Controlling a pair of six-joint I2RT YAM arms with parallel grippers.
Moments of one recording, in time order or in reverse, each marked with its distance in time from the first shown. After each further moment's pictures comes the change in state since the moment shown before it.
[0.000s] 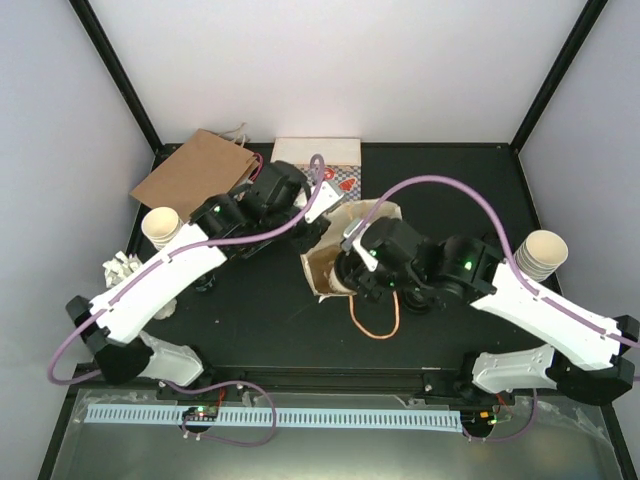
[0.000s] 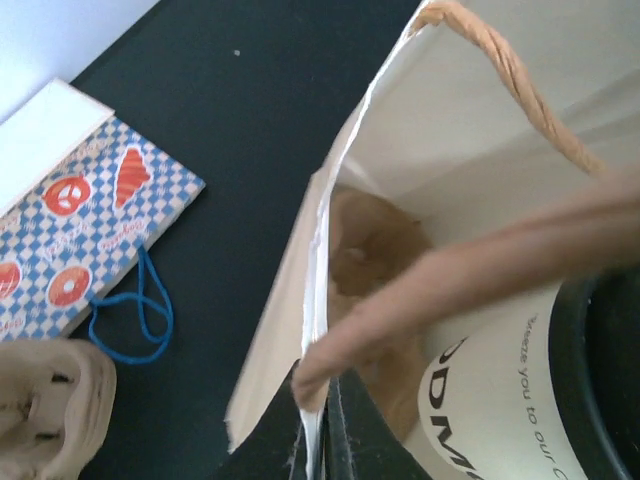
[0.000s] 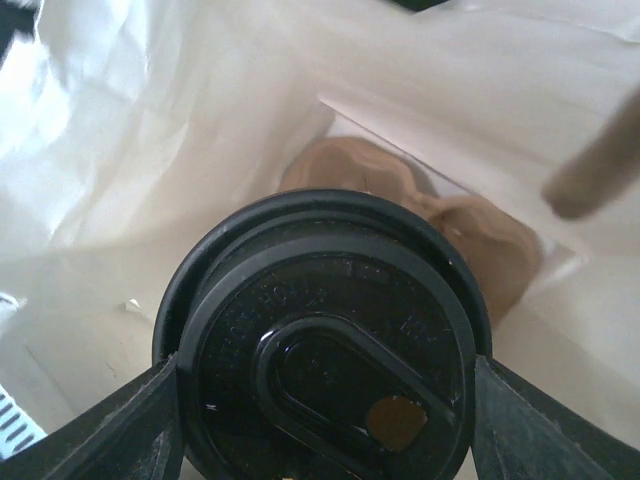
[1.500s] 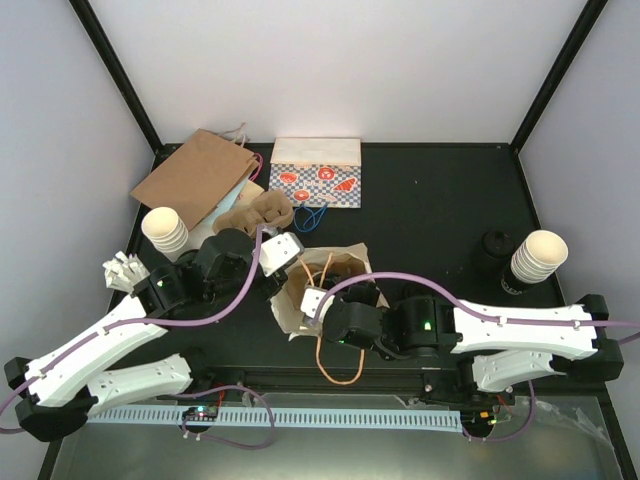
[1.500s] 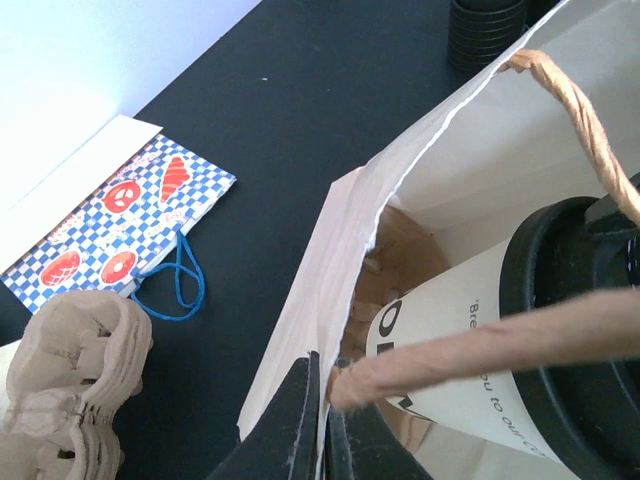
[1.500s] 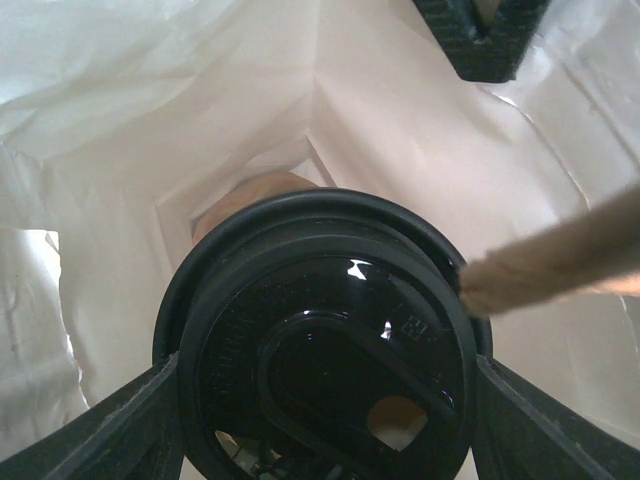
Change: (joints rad) left arm -0.135 -0.549 -0.553 0.193 -0.177 0.026; right arm 0.449 0.013 -0.272 0.304 0.439 -0.286
